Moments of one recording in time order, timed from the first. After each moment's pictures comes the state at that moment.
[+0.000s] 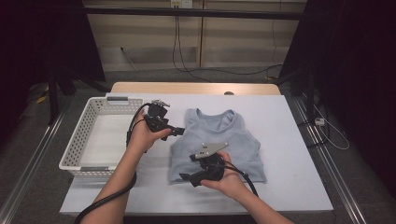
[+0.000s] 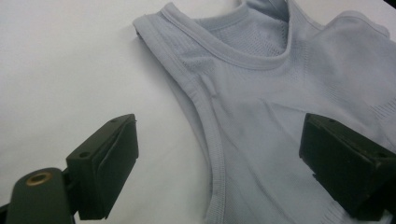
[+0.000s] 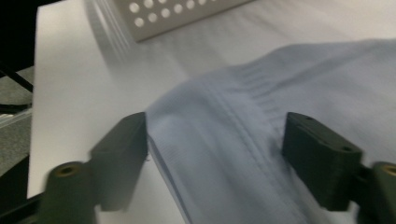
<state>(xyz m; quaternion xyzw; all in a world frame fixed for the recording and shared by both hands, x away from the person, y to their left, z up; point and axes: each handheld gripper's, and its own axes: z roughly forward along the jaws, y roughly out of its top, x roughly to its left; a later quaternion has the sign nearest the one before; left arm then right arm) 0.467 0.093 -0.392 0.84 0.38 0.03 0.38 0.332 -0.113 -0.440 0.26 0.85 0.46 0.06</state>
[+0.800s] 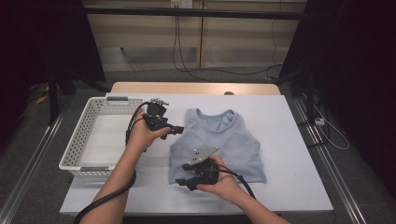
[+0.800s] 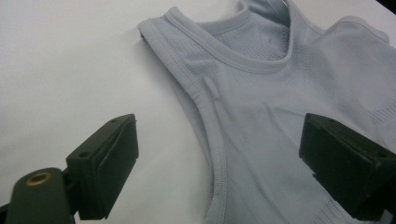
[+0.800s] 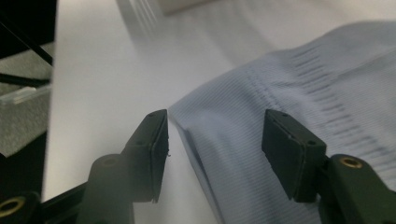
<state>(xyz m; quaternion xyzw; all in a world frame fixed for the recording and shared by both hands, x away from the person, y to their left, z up) 0.470 0.095 -0.391 0.84 0.39 0.03 0.38 0.328 -0.098 -0.455 0.23 0.87 0.43 0.03</state>
